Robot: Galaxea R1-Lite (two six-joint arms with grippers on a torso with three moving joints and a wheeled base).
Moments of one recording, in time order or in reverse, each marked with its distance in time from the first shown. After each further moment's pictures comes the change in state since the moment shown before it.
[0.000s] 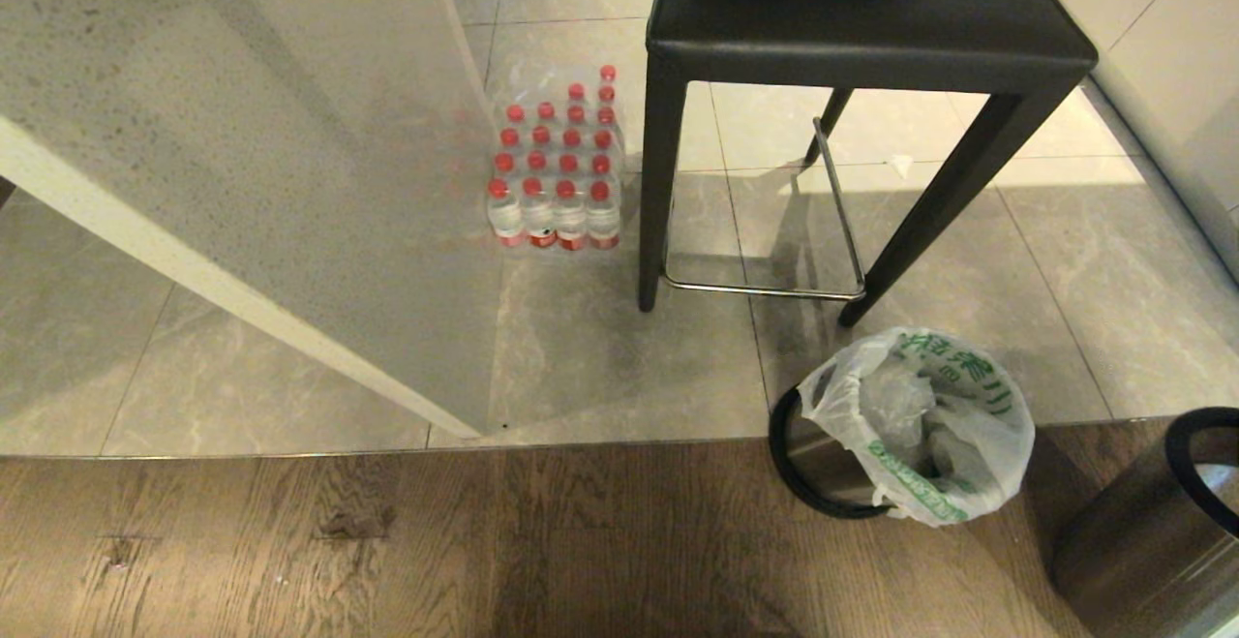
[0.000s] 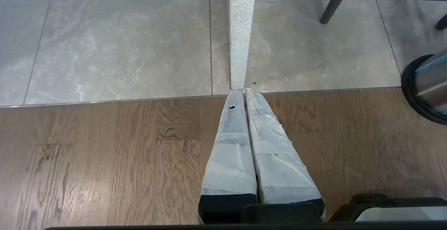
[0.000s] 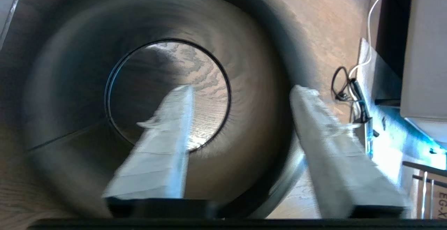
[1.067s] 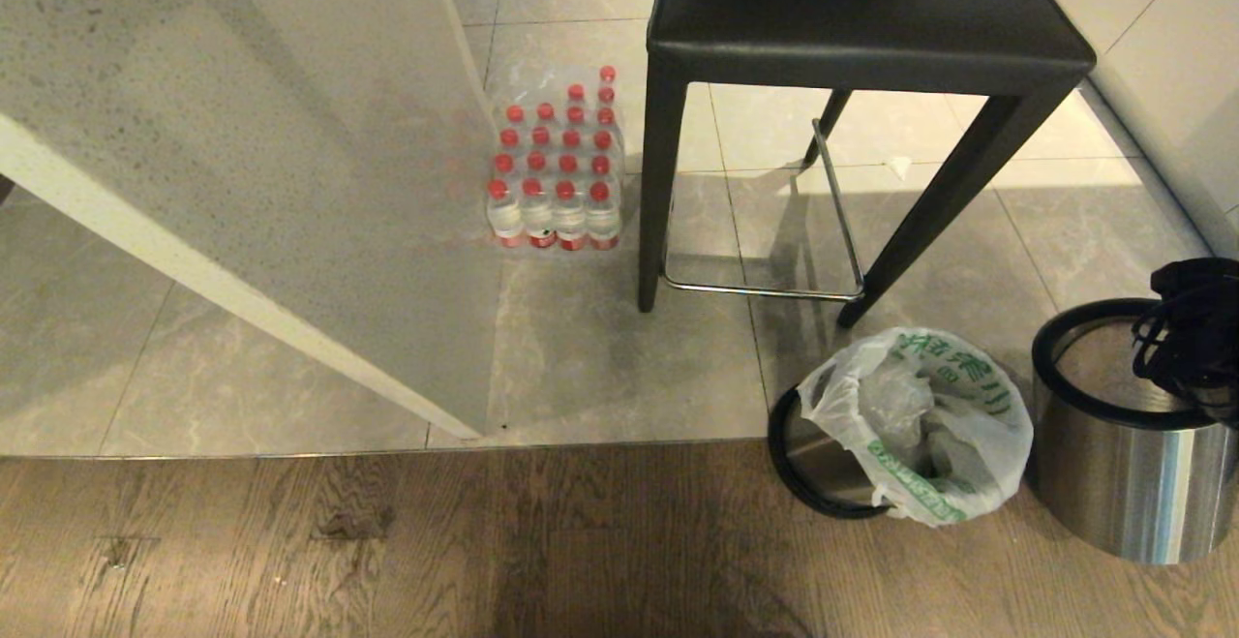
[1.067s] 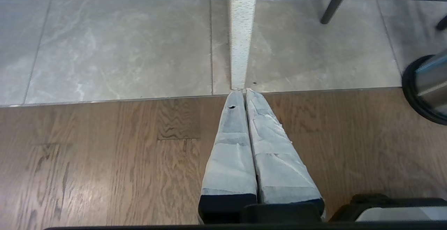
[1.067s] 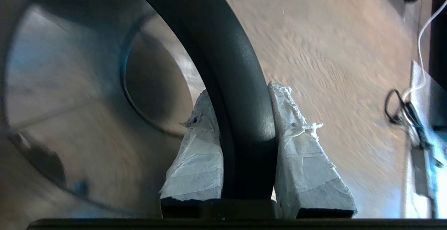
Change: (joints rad) left arm 0.000 0.000 0.000 0.000 0.000 0.000; right arm 0.232 0.108 -0.160 -0.001 -0.039 0.171
